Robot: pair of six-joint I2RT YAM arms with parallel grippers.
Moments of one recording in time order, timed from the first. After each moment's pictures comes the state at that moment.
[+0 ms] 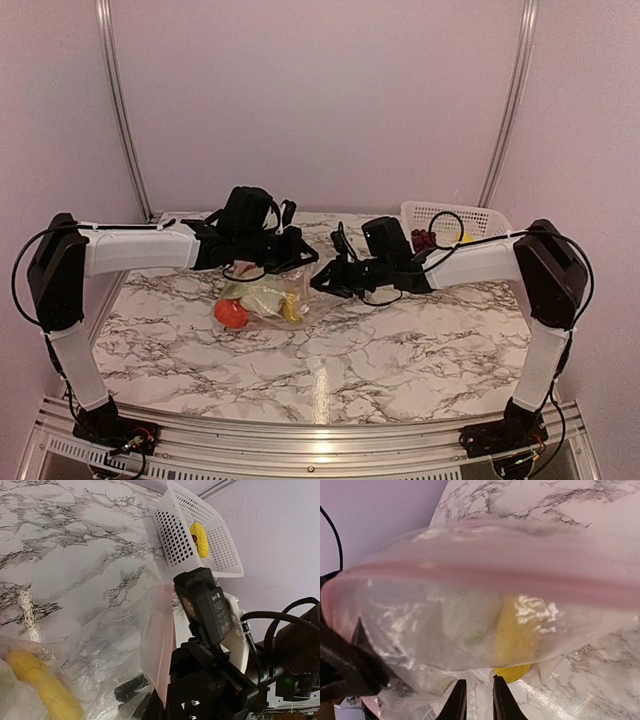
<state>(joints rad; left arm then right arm) -0.75 1.81 1.30 -0.04 0.30 -0.78 0.72 1.86 1.14 0.14 -0.51 0.75</state>
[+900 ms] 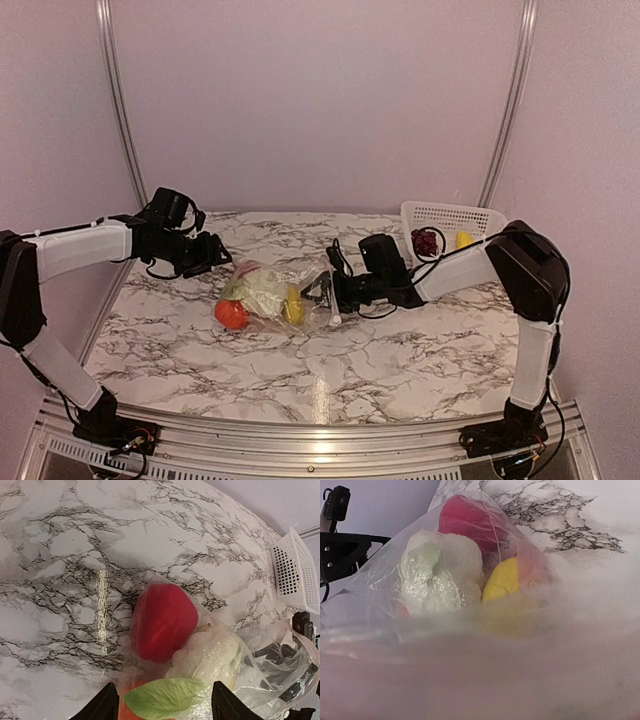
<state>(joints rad) -0.38 1.55 1.09 -0.38 0.23 -0.56 0.71 1.98 1.09 0.35 -0.57 0.76</state>
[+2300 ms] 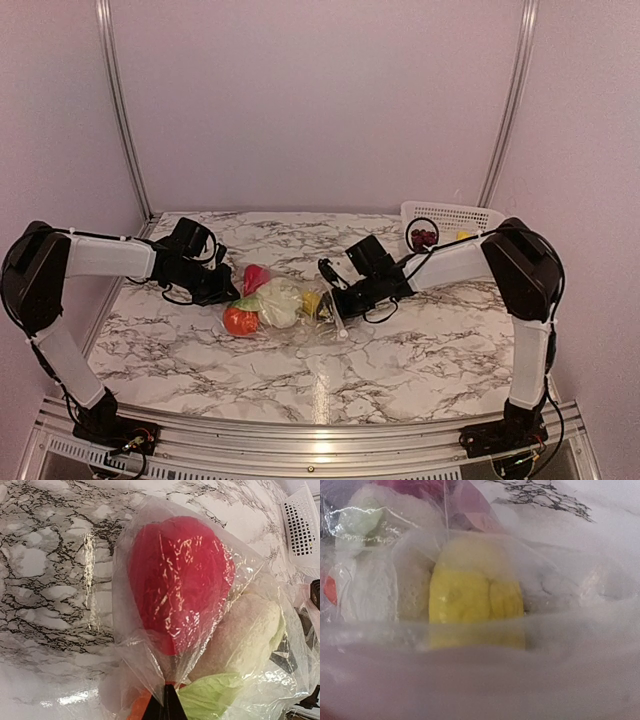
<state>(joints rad) -0.44 1.68 0.96 -0.25 0.34 -0.58 0.72 2.03 1.23 -0.10 -0.42 0.31</state>
